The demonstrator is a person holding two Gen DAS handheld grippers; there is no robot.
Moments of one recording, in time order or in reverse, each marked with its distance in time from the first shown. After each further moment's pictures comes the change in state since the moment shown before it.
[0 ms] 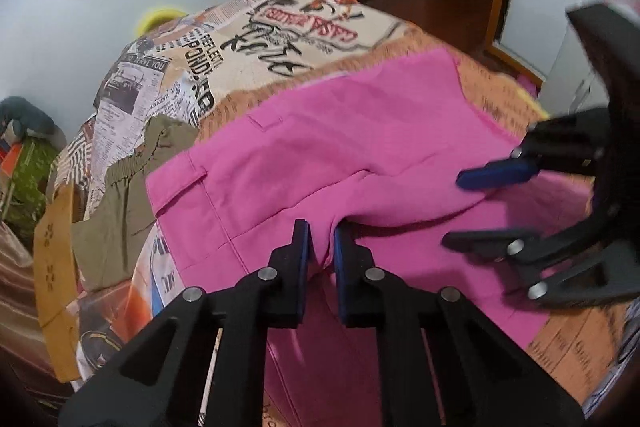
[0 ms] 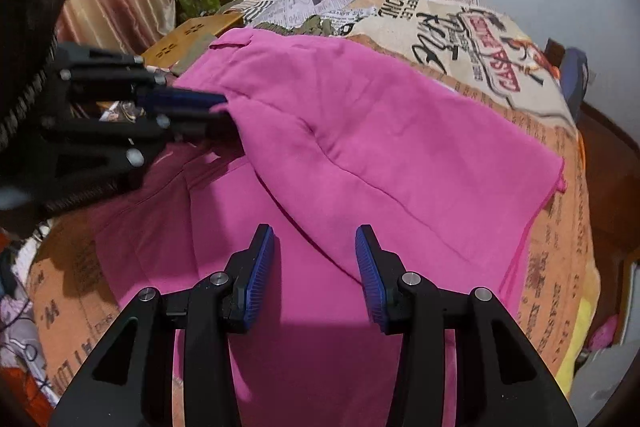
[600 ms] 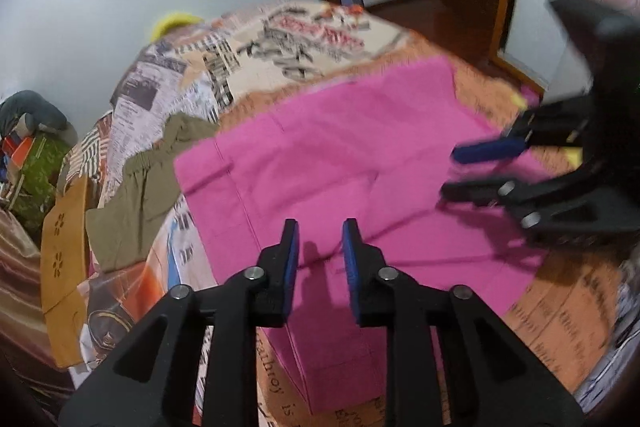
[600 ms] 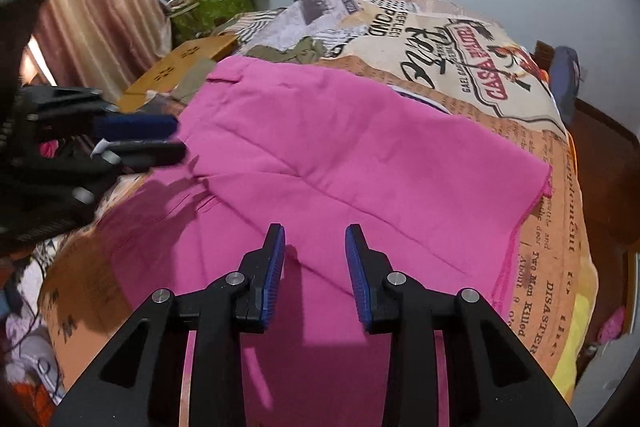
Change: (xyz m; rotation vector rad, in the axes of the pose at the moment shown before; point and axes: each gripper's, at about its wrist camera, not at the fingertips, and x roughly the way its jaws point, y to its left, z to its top) left arm -0.023 -0.004 -0.024 0.004 -0.006 0.052; right arm -0.018 -0.001 -0.001 0.042 -0.059 0.008
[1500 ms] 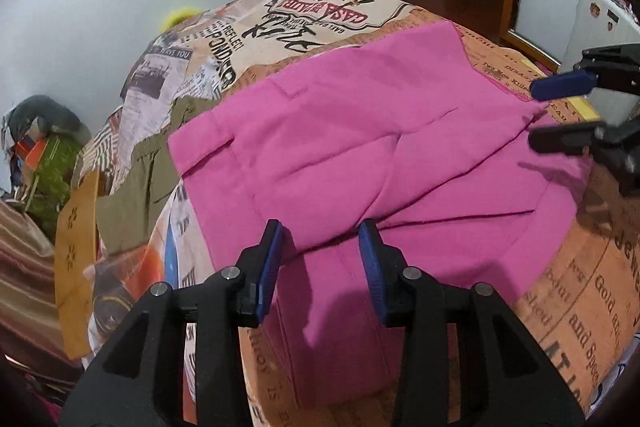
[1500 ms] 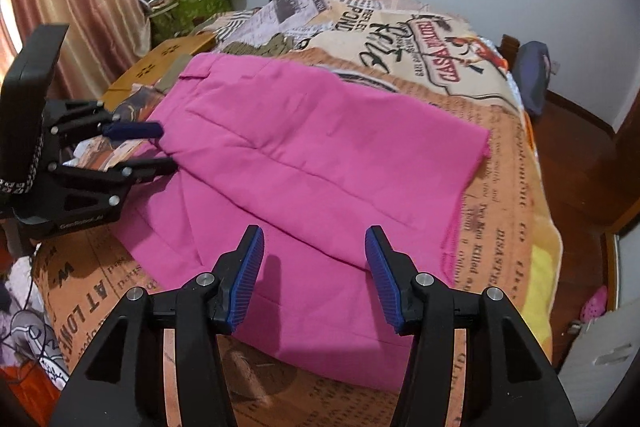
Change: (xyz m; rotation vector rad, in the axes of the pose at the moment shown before) left arm 0.008 -0.015 -0.025 0.022 0.010 0.061; right arm -0.027 -0.015 -0.027 0.029 -0.001 -0.080
